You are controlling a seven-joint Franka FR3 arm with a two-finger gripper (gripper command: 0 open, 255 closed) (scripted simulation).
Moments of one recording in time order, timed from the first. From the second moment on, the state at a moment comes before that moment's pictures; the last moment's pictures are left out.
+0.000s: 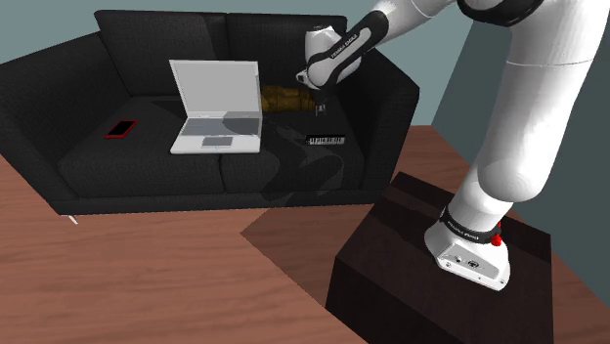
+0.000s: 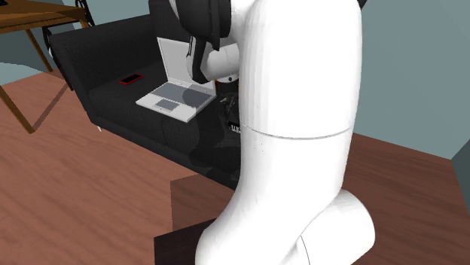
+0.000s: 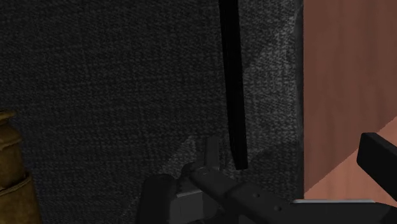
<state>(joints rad) 0.00 0.23 -0.16 -2.09 -0.15 2.33 -0.72</state>
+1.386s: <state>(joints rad) -0.01 0.44 -0.15 -1.98 -0.15 2.45 -0.77</state>
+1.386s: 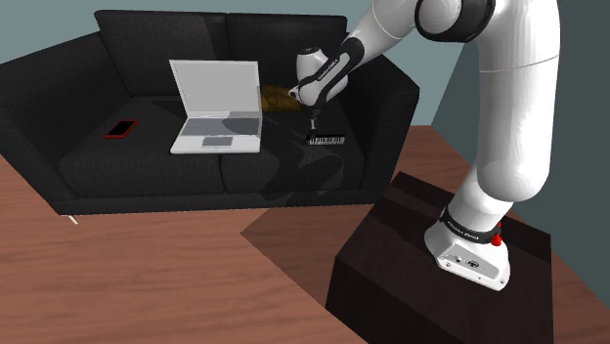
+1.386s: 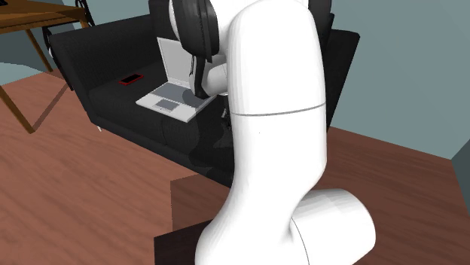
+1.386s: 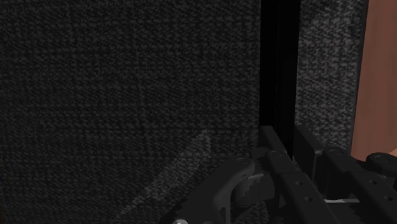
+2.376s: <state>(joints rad) -0.01 0.32 -0.15 -1.96 -0.15 2.31 -0.79</state>
